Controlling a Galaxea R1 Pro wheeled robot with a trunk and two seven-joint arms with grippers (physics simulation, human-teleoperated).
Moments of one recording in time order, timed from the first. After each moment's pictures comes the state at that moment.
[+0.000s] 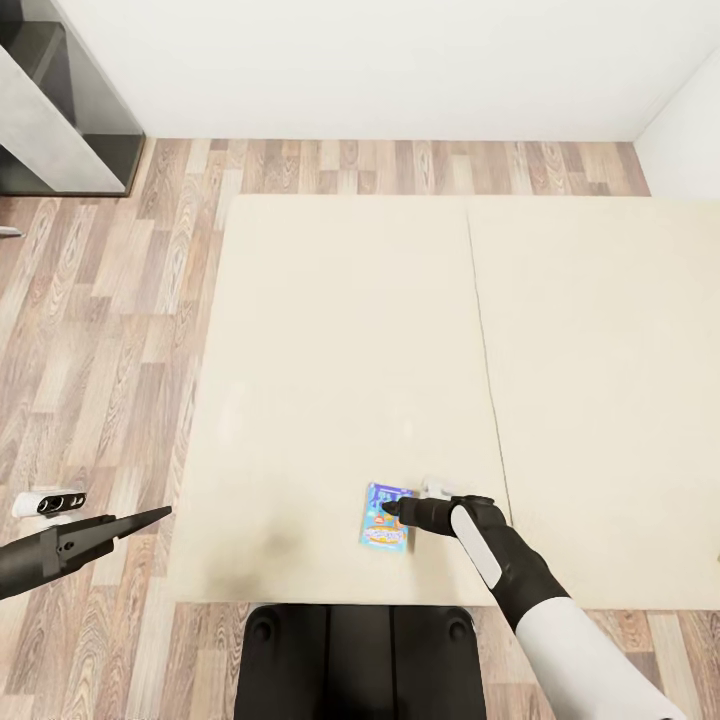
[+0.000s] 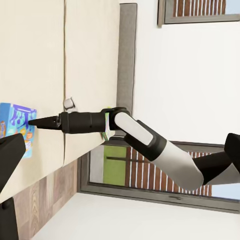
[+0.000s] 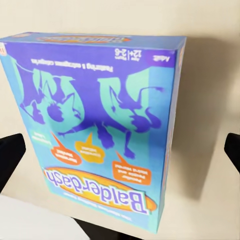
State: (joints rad) left arm -0.27 0.45 0.39 -1.42 0.46 0.95 -1.57; right arm -0.68 0.04 0.21 -0.86 -0.49 0.69 0.04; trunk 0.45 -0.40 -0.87
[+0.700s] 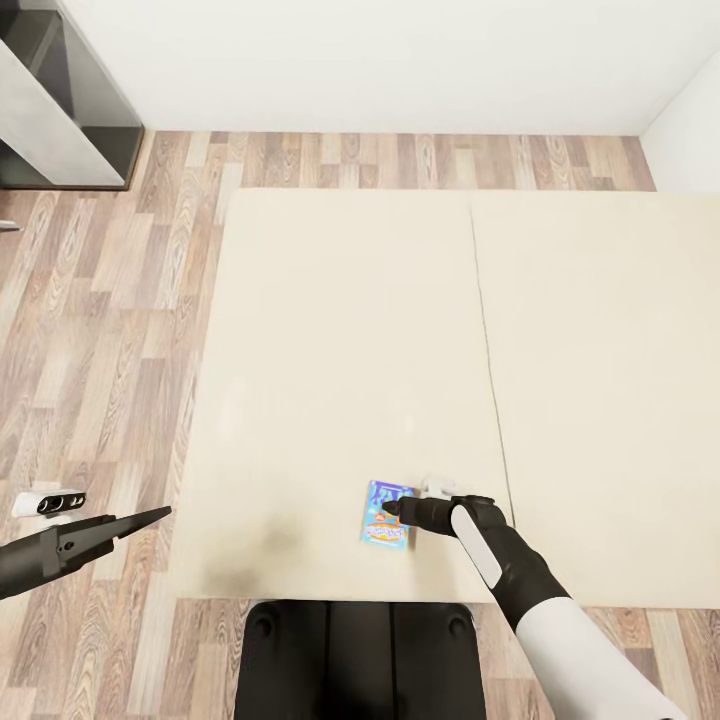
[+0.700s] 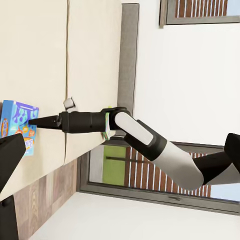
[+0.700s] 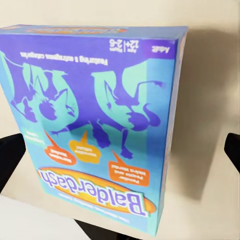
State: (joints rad) left arm -0.27 0.45 0.39 -1.42 0.46 0.95 -1.57; right arm -0.68 0.04 0.21 -0.87 -0.48 0.69 0.04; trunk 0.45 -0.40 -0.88
